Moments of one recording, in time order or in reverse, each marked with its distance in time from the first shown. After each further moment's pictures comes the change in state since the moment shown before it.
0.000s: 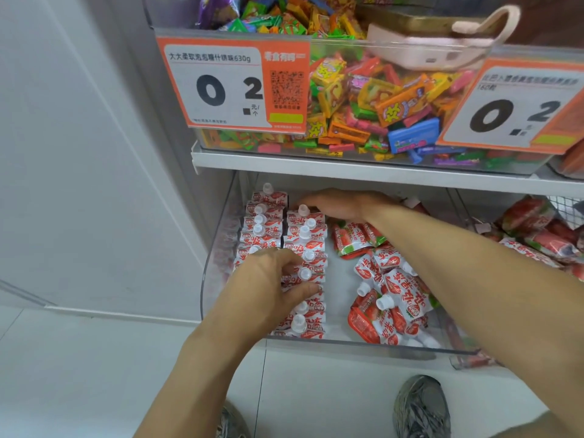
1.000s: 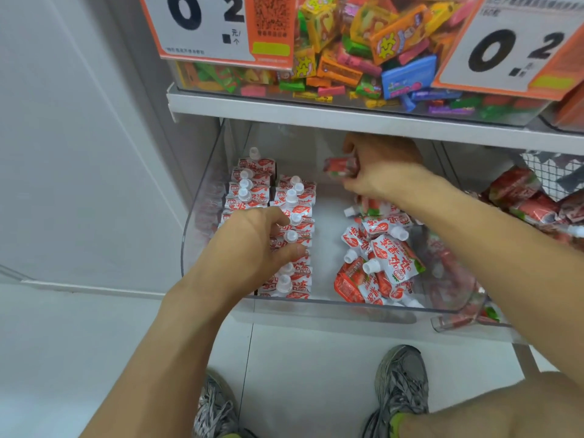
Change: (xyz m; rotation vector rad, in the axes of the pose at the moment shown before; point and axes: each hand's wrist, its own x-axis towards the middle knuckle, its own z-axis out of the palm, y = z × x) left_hand 0.003 0.003 0.001 0.056 0.004 -0.007; right_hand -0.089 0.012 -0.018 -0.982 0.724 -0.144
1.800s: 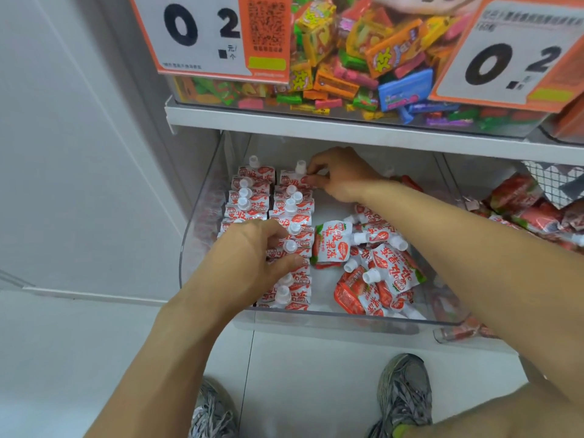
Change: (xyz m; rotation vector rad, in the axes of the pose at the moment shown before) left_hand -0.003 0.001 -0.001 0.004 -0.012 0.002; right_hand 0.046 -0.018 0.044 0.544 -0.171 -0.040
